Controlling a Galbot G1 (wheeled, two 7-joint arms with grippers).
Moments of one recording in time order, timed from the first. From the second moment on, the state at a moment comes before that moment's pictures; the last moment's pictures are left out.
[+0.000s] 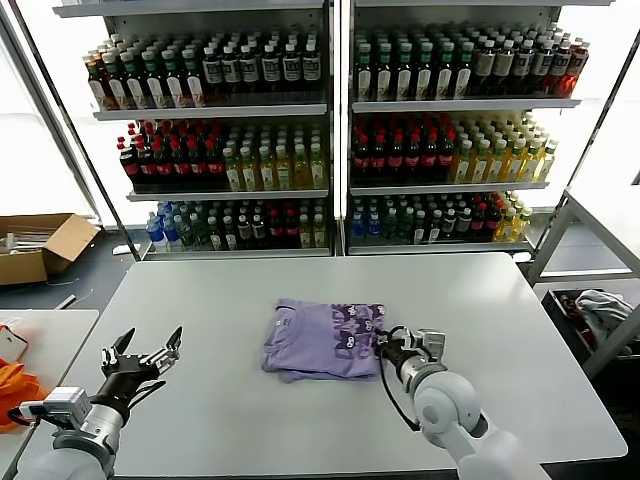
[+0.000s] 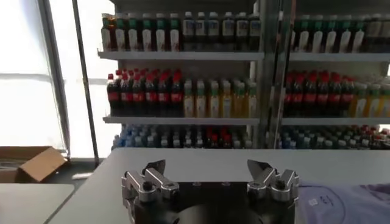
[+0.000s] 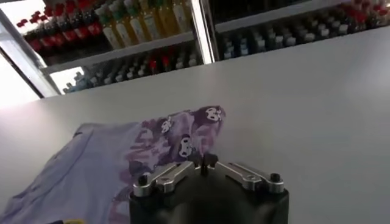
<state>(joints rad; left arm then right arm) 1.54 -1.12 -0.75 -2.21 -0.57 0.43 -0.11 -0.97 1.08 0.09 1.87 0.90 -0.59 0.52</state>
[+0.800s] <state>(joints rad) 1.54 -1.25 -0.62 -2.26 -0.51 0.44 -0.11 -1.10 1.16 0.03 1.97 0.44 -0.58 0.42</state>
